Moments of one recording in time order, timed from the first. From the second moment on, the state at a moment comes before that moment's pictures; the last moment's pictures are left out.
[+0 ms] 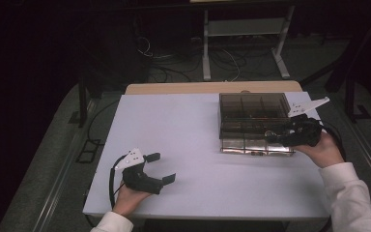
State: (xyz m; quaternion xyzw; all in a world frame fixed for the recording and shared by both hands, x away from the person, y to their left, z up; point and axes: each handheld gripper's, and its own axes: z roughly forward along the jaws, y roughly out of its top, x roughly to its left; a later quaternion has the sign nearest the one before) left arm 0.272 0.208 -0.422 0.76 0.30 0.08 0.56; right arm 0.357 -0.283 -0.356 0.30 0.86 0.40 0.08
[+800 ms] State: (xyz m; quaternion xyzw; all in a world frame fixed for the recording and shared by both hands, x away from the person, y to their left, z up) left arm 0.272 0.209 -0.422 0.76 0.30 0.08 0.57; right arm 0.364 -0.298 -0.371 0.33 0.86 0.38 0.08
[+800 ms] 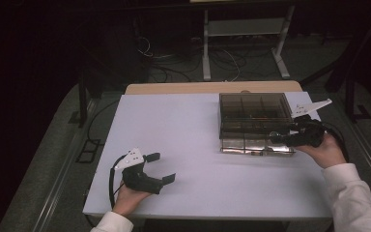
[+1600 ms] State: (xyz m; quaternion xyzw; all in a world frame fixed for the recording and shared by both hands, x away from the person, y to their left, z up) left arm 0.273 0.208 -0.423 0.77 0.30 0.08 0.56; right arm 0.367 -0.304 -0.389 0.34 0.86 0.36 0.09
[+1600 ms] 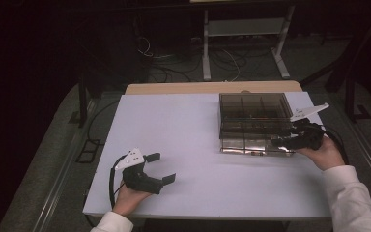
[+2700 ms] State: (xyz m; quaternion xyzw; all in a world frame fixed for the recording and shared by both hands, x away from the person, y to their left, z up) left arm 0.273 0.208 -0.423 0.77 0.30 0.08 0.56; right arm 0.354 -0.297 -0.377 0.33 0.85 0.40 0.06
